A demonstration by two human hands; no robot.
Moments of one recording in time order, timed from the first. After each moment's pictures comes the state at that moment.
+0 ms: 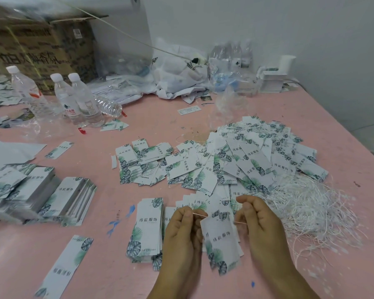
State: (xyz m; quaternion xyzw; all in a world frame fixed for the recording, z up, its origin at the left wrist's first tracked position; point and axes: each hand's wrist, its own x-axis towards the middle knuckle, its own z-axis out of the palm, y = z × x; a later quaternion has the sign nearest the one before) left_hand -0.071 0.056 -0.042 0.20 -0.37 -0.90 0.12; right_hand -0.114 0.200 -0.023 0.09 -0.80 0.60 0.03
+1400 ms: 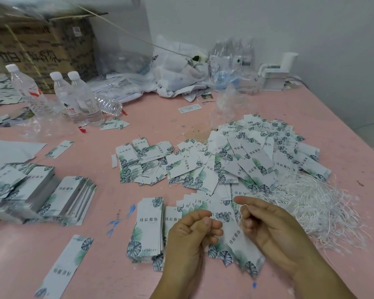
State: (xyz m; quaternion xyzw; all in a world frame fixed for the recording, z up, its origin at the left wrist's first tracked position) left_hand -0.067 0.058 -0.046 0.16 -0.41 -0.89 0.08; right_hand -0.138 0.221 -0.012 -0.02 -0.49 0.83 -0.27
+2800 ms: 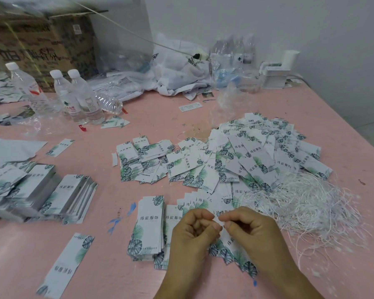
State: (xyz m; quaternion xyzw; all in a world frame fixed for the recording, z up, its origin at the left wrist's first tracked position) left_hand -0.062 0.060 -0.044 0.12 -0.53 -0.83 0.12; right_hand -0.109 0.198 -0.021 0.18 -0.77 0.61 -0.05
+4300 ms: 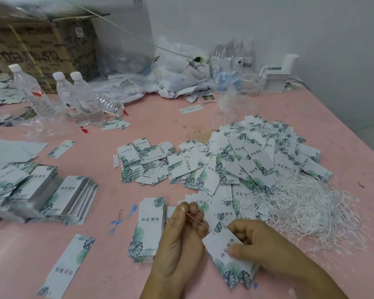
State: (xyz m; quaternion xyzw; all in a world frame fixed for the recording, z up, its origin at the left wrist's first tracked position) left_hand -0.070 0.038 -0.041 0.06 -0.19 -0.98 0.05; right_hand -0.127 0.221 -0.023 0.20 -0.70 0.57 -0.38
